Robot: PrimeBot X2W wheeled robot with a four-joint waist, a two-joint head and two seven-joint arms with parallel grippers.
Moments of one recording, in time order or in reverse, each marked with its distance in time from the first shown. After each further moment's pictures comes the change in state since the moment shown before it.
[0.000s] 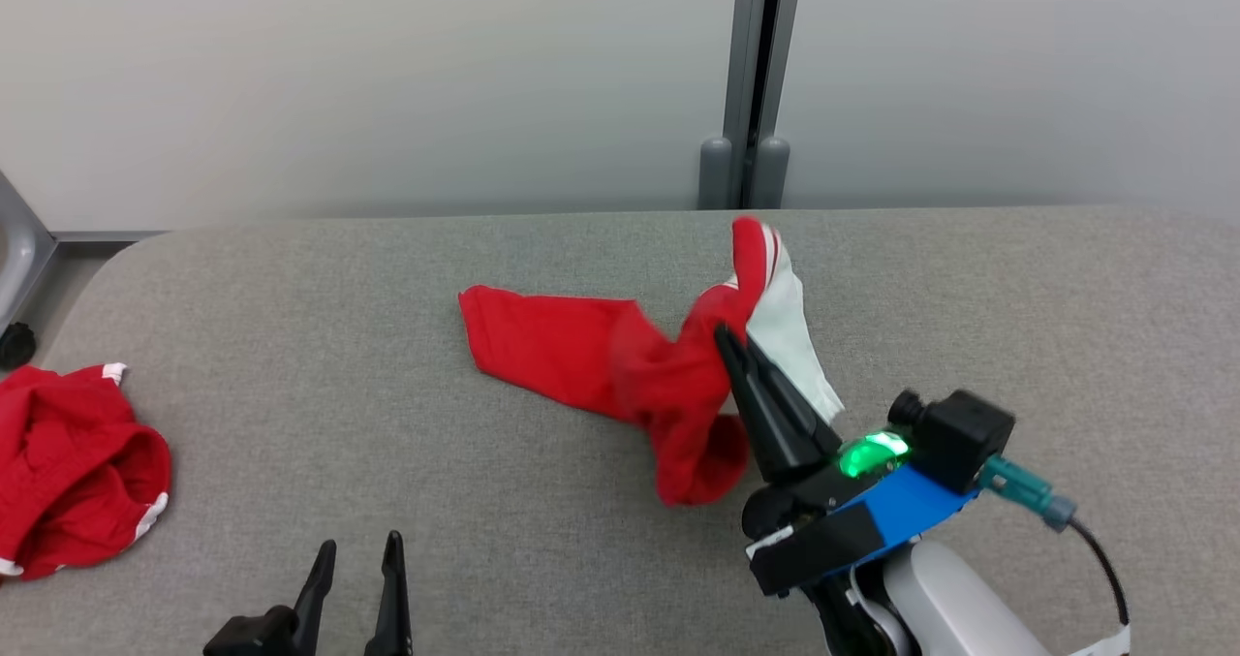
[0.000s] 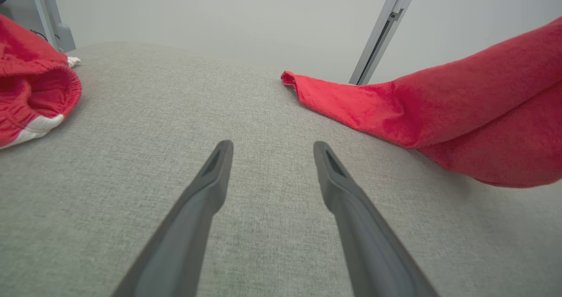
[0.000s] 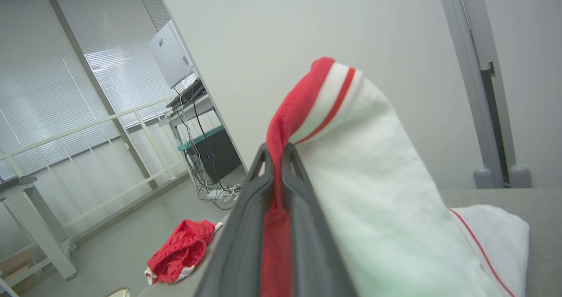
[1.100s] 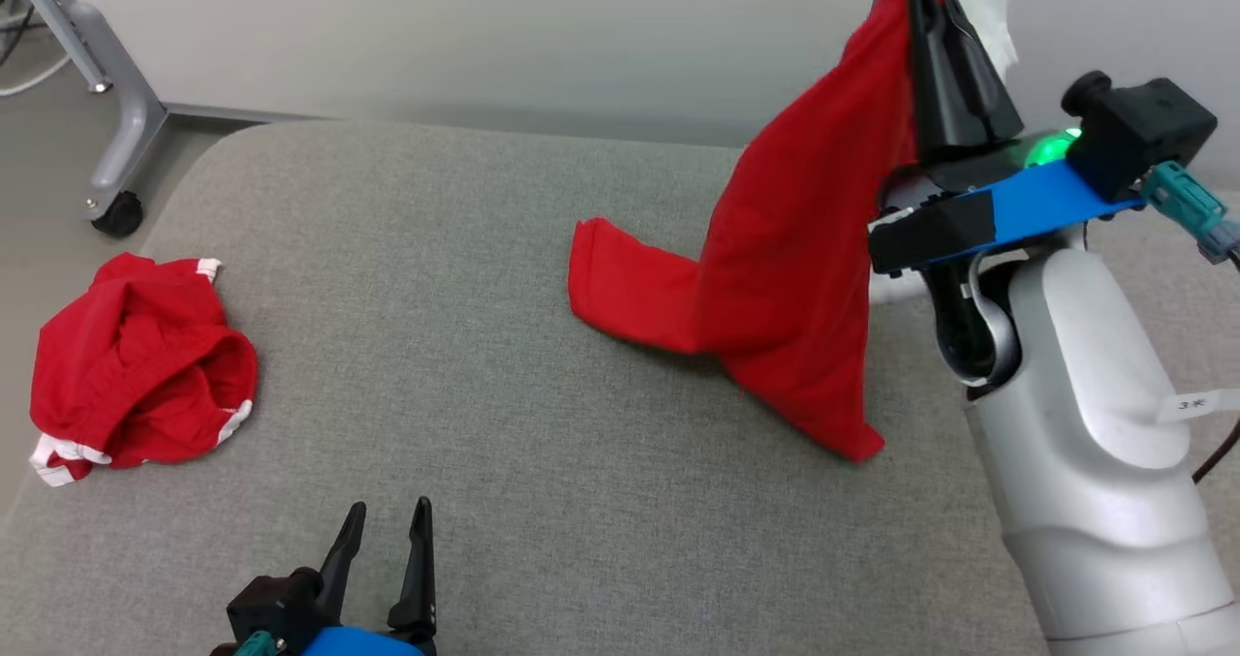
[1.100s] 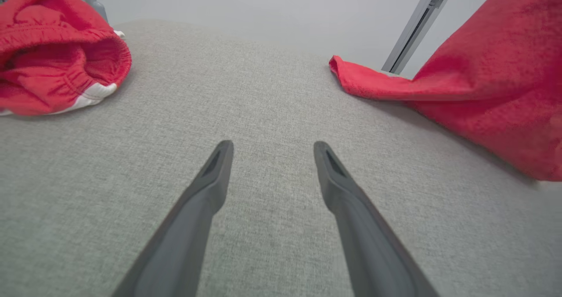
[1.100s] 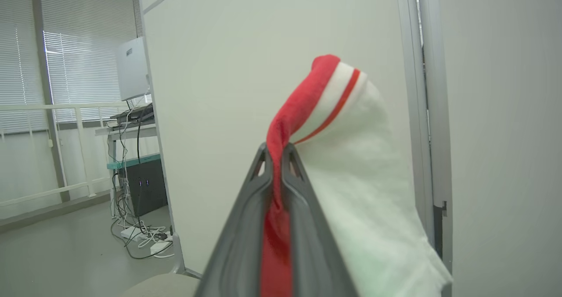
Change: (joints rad) left arm -0.063 0.028 -0.091 0.019 -0.051 0.000 0.000; right arm -0.459 -0.001 -0.336 0.203 -0.295 0.000 0.000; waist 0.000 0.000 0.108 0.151
